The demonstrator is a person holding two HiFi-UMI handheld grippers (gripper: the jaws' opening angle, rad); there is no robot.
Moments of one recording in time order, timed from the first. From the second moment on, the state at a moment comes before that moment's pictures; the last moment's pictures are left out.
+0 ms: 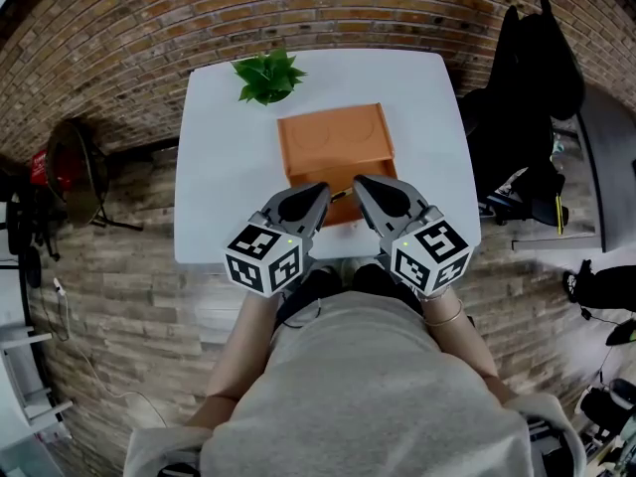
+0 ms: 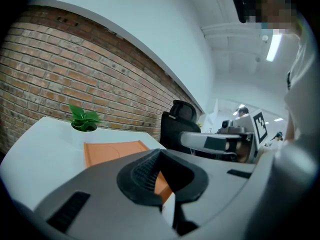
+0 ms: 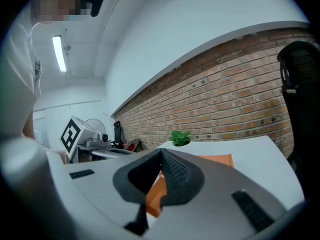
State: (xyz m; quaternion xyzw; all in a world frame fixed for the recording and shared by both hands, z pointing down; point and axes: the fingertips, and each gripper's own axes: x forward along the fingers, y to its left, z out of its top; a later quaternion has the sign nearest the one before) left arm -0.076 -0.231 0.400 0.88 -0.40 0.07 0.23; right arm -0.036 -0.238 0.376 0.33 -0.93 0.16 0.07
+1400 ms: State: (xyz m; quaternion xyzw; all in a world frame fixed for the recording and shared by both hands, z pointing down) left arm -0.069 -0.222 0.410 0.88 -0.39 0.08 0.25; right arm -0.035 -0.232 0.381 0.33 -0.93 0.16 0.08
